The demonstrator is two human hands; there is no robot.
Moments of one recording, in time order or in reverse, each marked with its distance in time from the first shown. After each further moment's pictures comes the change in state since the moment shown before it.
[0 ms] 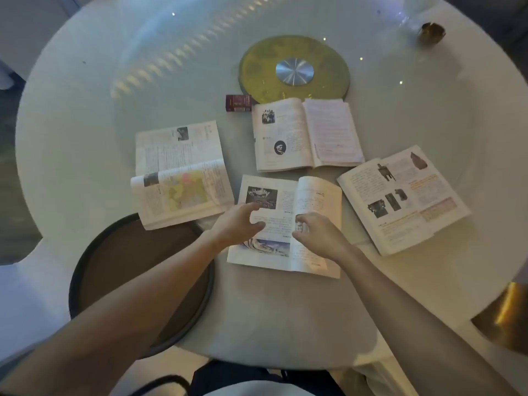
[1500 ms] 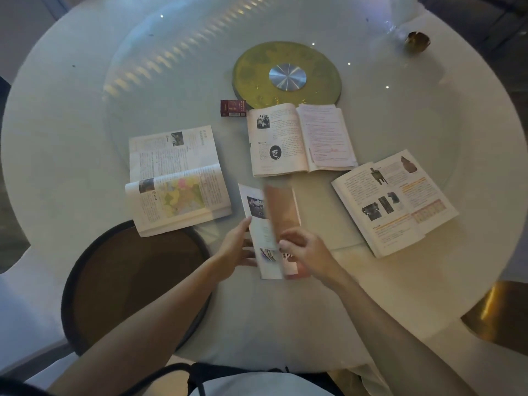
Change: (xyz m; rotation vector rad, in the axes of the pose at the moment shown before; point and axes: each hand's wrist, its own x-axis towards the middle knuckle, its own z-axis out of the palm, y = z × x) left_hand -0.014 -0.017 0.035 -1.194 -0.156 -0.438; right_hand -0.030 -0.017 0.026 0.809 0.069 0.022
